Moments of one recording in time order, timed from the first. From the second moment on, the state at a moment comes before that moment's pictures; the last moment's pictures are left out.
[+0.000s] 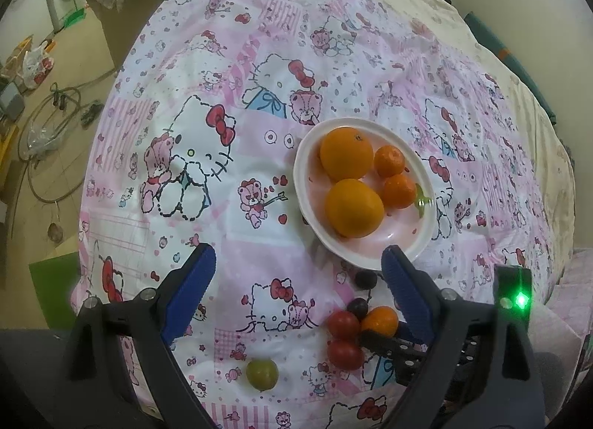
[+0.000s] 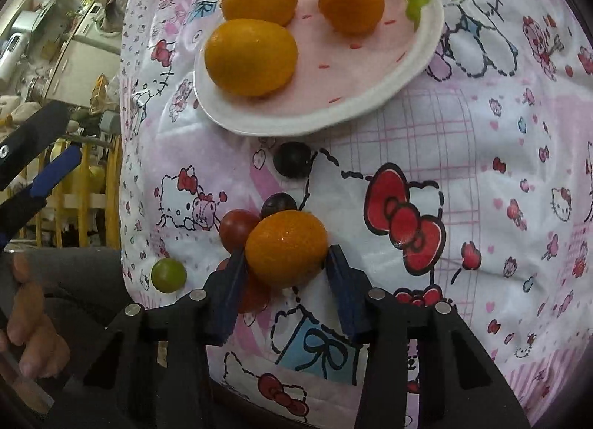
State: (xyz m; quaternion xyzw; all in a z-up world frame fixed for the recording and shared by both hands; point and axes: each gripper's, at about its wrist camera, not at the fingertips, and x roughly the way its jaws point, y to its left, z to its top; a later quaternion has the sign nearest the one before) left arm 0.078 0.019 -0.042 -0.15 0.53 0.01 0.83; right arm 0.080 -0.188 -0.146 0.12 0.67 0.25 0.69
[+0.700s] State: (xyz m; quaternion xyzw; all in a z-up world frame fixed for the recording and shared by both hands) left arm 0.104 -0.091 -0.127 -0.02 0.63 -0.06 0.77; right arm 0.086 -0.309 -0.091 0.25 0.58 0.17 0.76
